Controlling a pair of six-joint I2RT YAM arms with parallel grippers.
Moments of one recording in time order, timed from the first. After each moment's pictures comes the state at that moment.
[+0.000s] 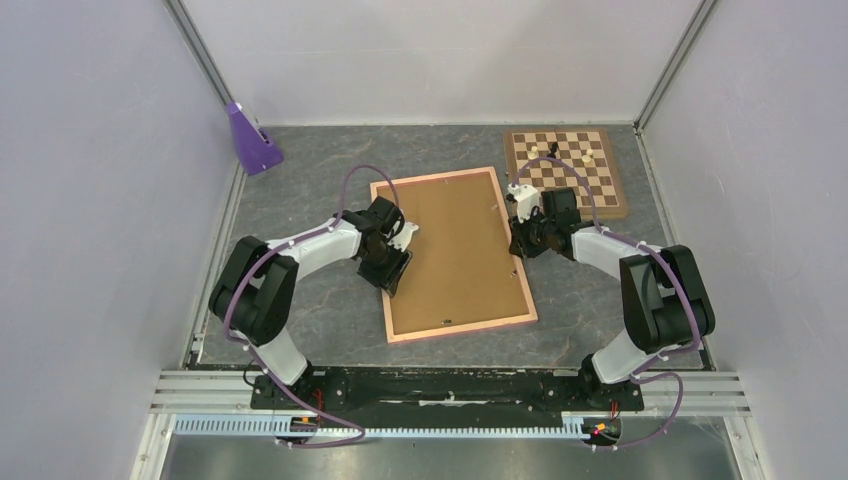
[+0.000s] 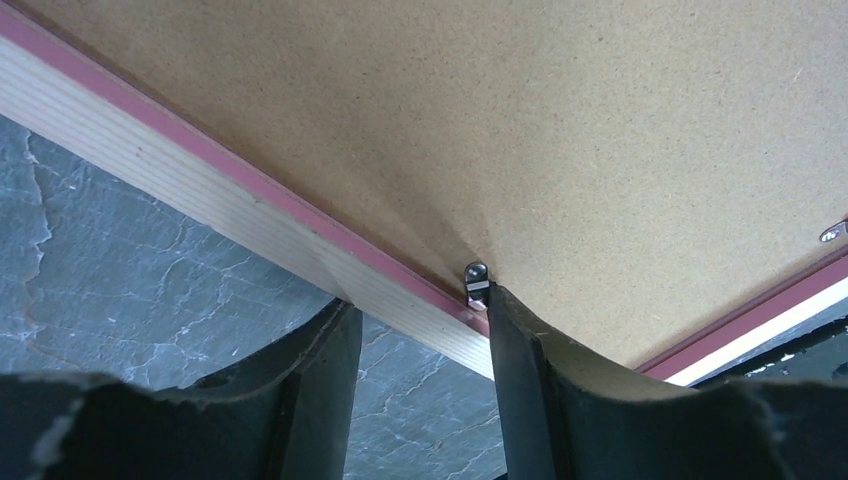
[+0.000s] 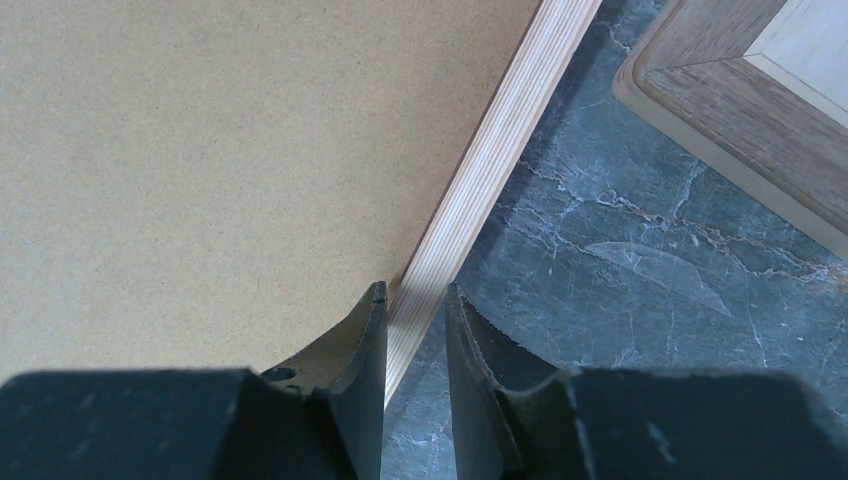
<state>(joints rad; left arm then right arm) -0.54 1.68 1.01 -0.67 0.16 0.03 0.22 1.60 0.80 -0.11 -0.34 -0.25</state>
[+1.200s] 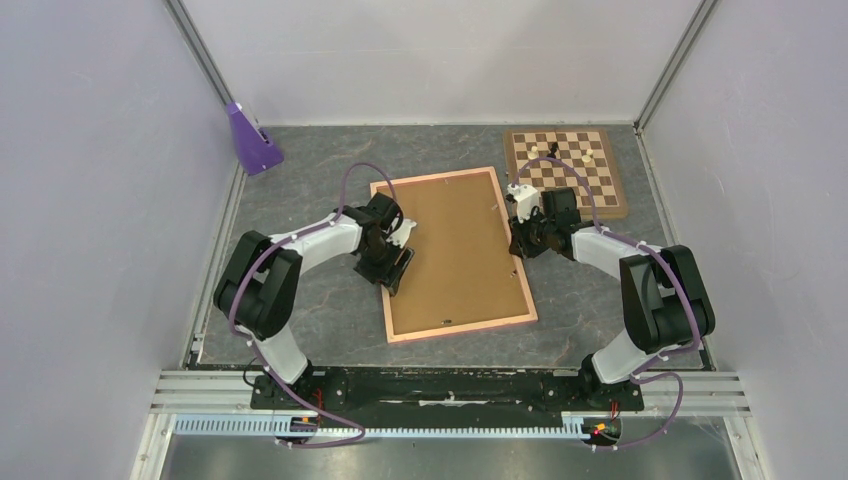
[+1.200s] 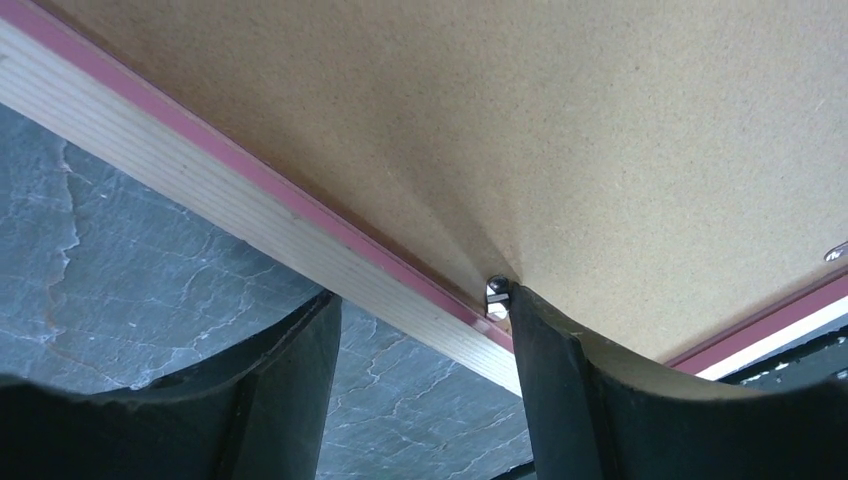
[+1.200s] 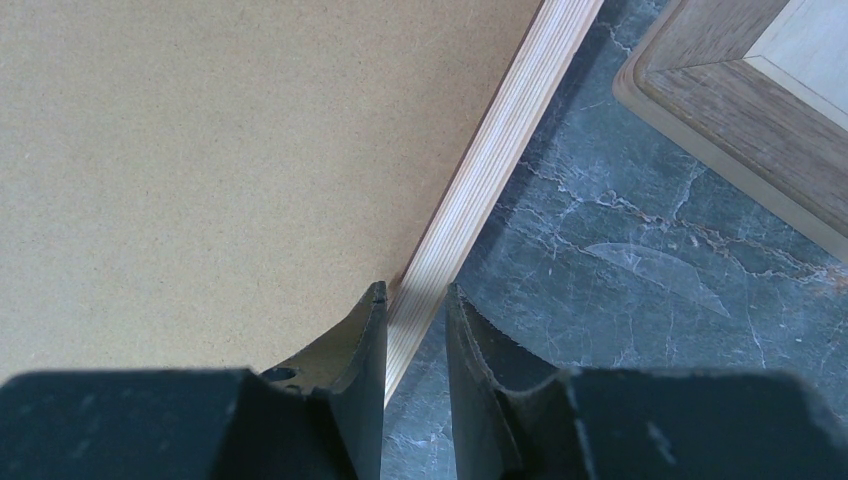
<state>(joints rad) -0.51 1.73 1.05 -0.70 0.16 0.03 0.22 1.60 0.80 -0.11 -0.34 -0.25</state>
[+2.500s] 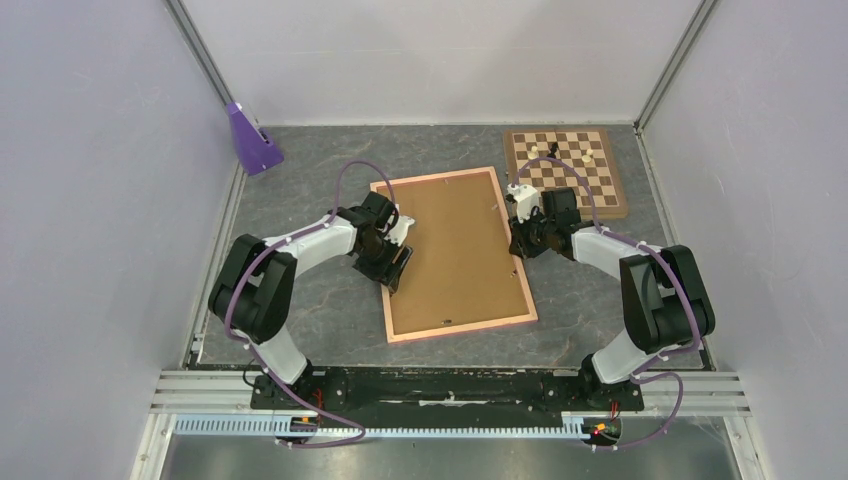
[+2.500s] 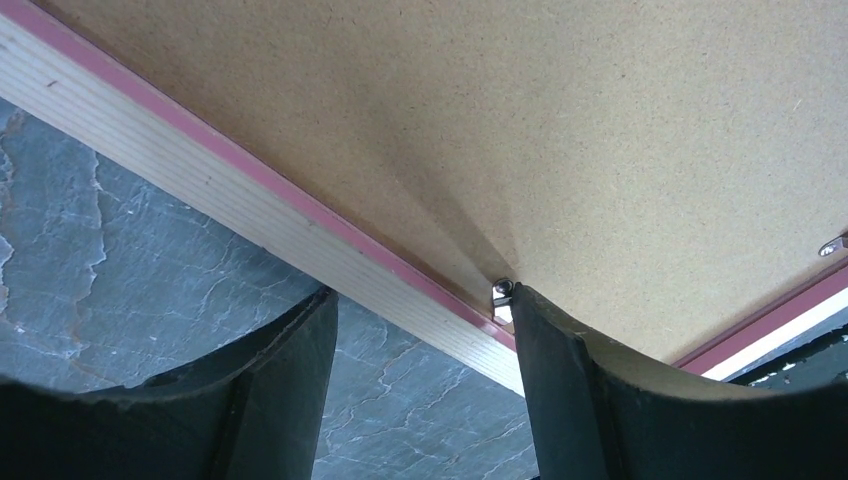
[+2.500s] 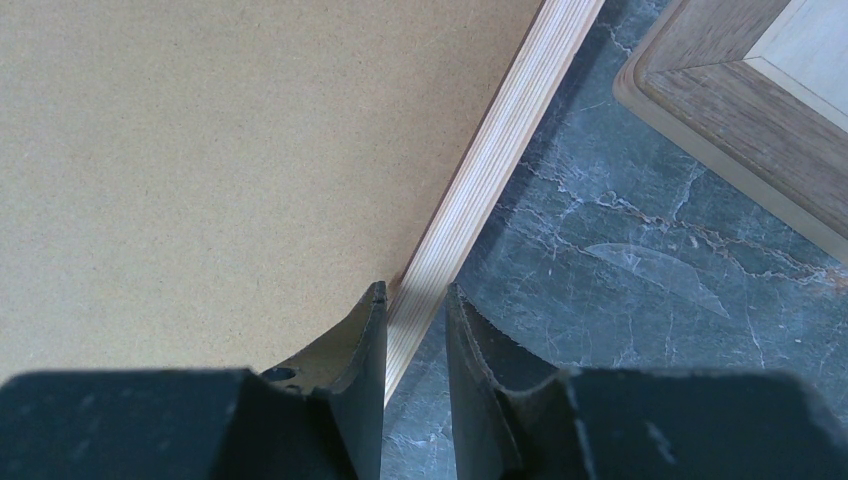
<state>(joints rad) -0.49 1.70 1.02 -0.65 0.19 0.06 0.22 1.60 0.80 -0.11 -0.34 -0.25</state>
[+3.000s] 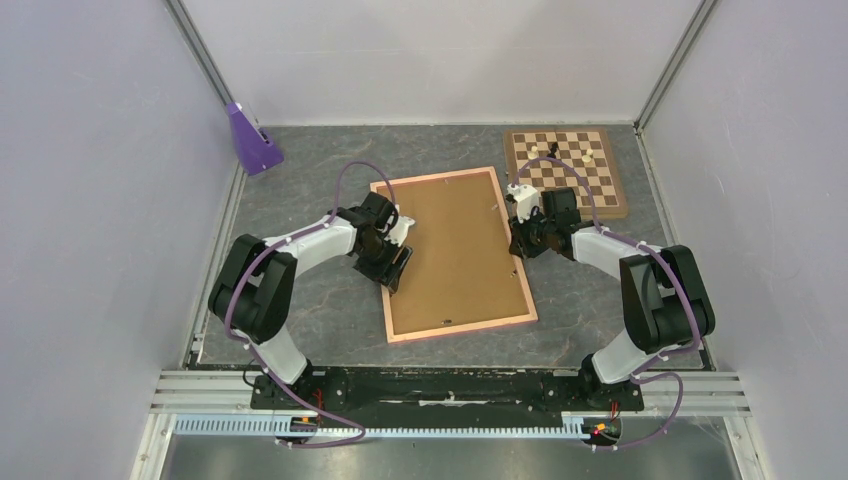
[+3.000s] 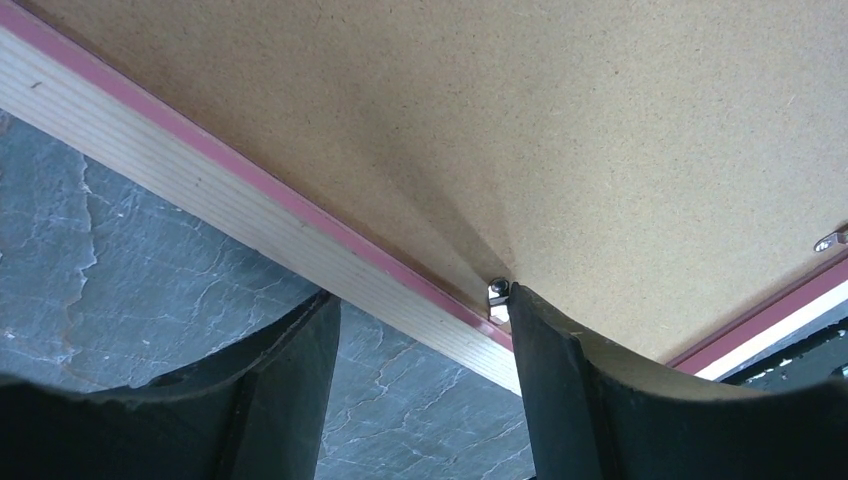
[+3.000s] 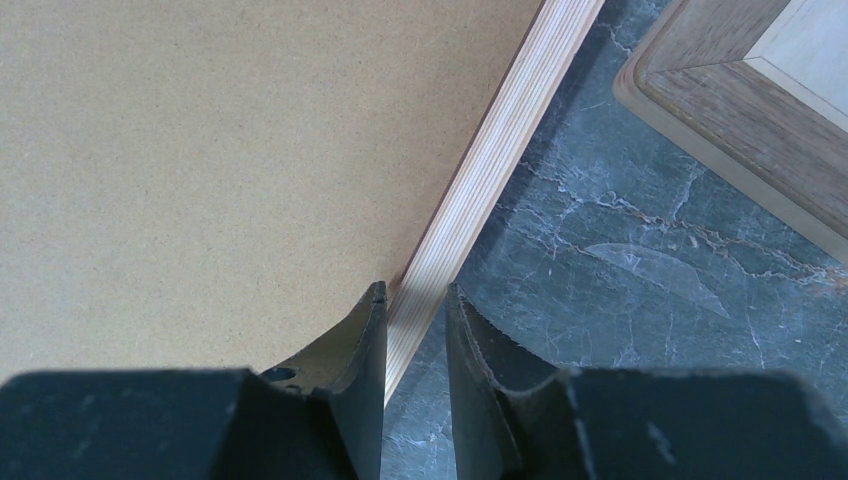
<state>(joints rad) -0.49 1.69 1.02 -0.65 0.21 0.07 0.22 1.60 0.80 -0.11 -0.34 -0.25</state>
